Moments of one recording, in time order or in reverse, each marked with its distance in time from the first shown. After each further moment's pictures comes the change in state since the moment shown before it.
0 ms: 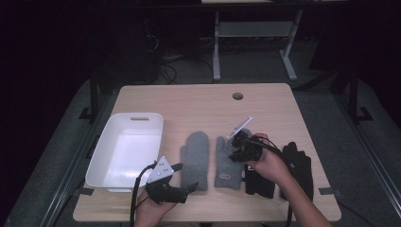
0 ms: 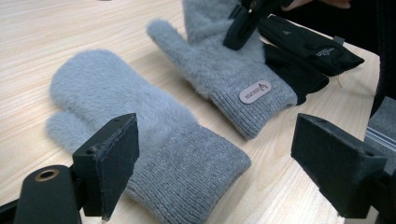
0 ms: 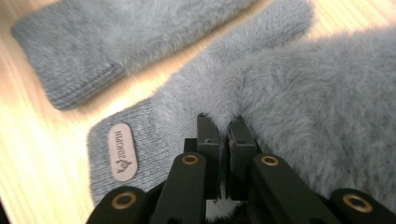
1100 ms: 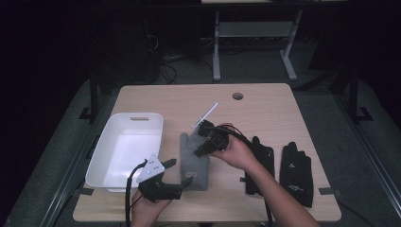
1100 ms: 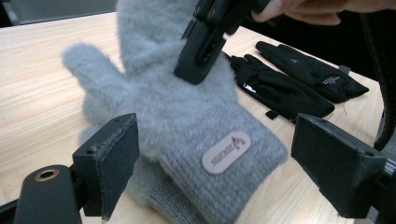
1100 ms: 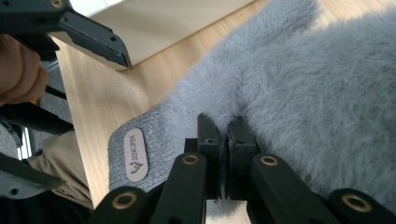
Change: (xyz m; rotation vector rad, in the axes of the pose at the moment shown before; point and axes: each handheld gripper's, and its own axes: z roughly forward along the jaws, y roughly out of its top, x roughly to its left) left arm 0.005 0.005 -0.018 -0.090 0.049 -0.037; right arm 0.040 0.089 0.013 -0.038 0.232 -0.052
